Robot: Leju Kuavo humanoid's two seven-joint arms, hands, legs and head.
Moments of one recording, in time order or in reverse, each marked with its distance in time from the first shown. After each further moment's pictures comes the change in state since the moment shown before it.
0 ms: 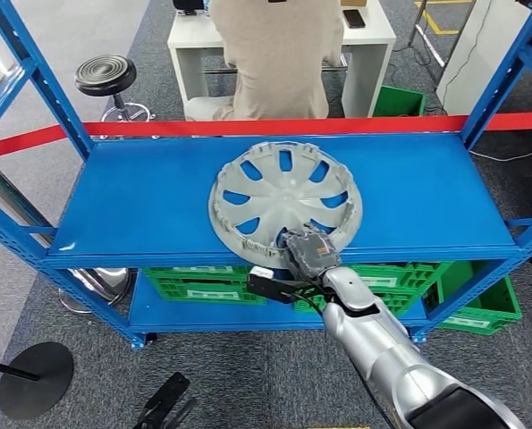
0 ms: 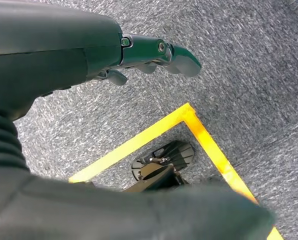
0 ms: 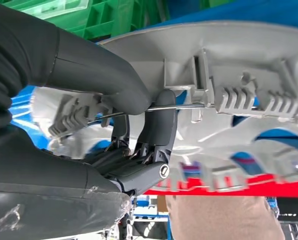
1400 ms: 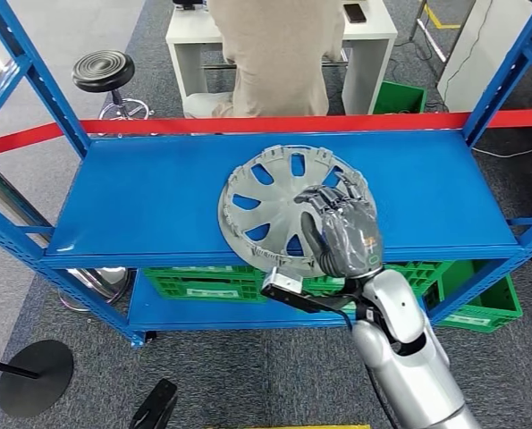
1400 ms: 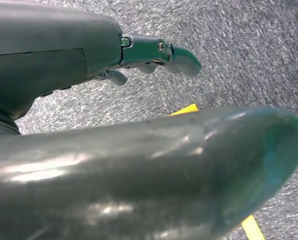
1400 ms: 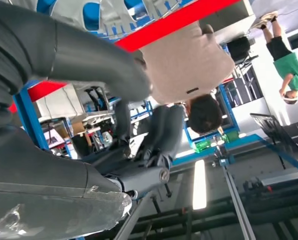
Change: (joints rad) left arm 0.036 0.000 0.104 0.000 0.020 0.031 -0.053; right arm 0.316 -0.150 -0.091 -1.005 0.068 -0.014 0.001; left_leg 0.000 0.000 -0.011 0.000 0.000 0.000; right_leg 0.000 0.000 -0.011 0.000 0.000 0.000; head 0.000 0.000
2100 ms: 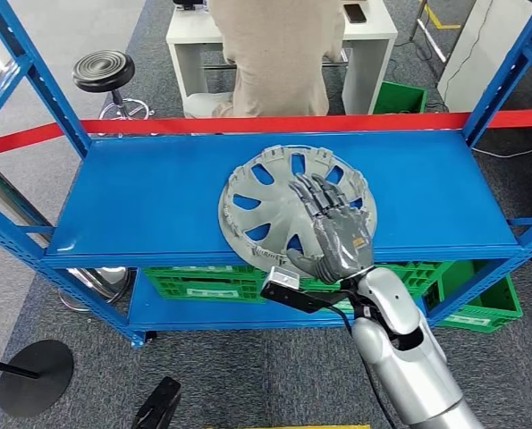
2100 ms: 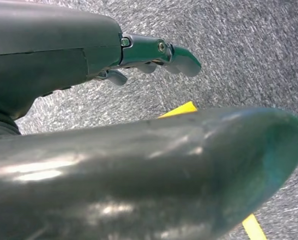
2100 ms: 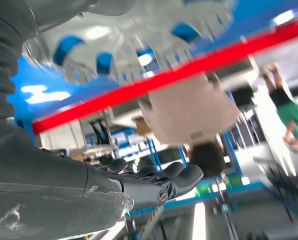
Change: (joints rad) left arm -0.015 -0.011 0.017 0.000 -0.043 -0.011 0.008; right arm -0.033 -0.002 0.008 0.120 -0.066 0.112 -0.012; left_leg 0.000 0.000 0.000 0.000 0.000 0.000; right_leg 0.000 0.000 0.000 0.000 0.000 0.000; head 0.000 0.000
